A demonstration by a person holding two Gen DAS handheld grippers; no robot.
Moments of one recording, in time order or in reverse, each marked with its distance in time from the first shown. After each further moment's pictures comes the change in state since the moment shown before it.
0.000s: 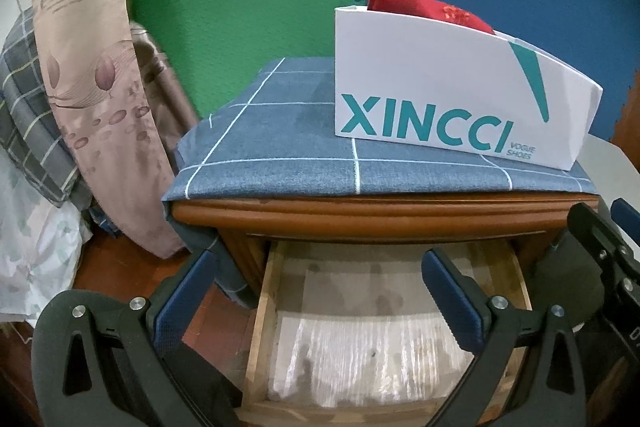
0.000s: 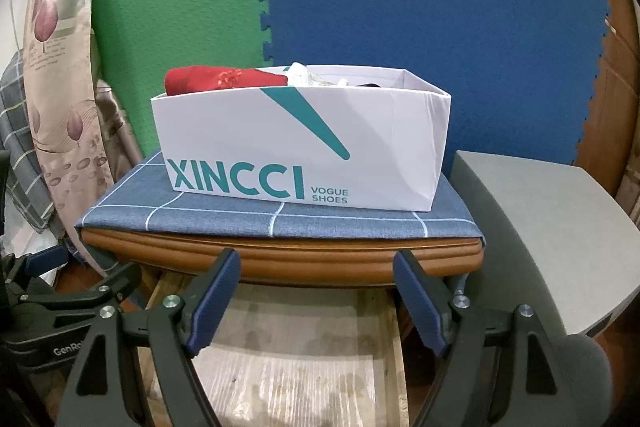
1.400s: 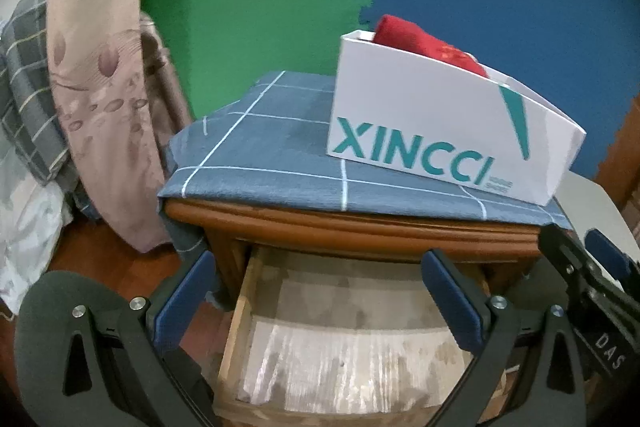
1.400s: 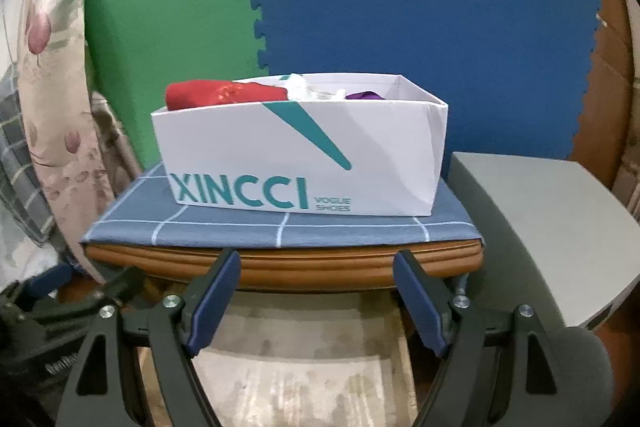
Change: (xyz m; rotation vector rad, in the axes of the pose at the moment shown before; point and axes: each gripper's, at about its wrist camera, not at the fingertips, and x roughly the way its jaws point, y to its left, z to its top) left arm -0.012 0.009 0.002 -0.123 -0.048 -0.068; right arm -0.005 0.005 0.006 0.030 -0.014 -0.022
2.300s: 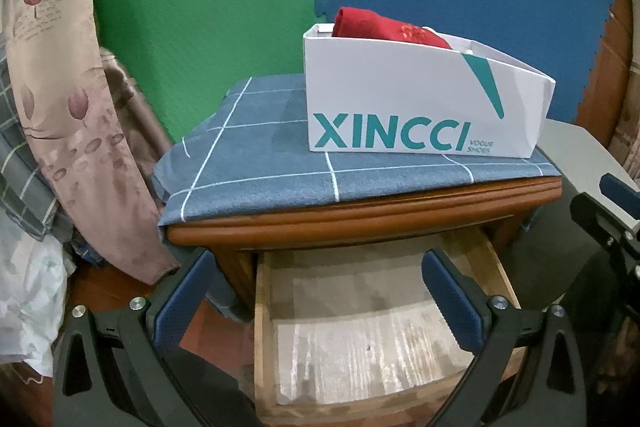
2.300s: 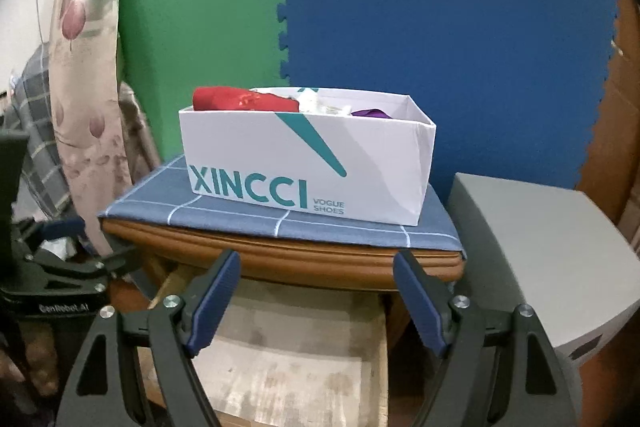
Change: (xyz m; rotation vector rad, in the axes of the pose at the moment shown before) left arm -0.011 -0.001 0.001 0.216 0.021 -0.059; right arm -0.033 -0.019 -0.006 -0.082 -0.043 0.075
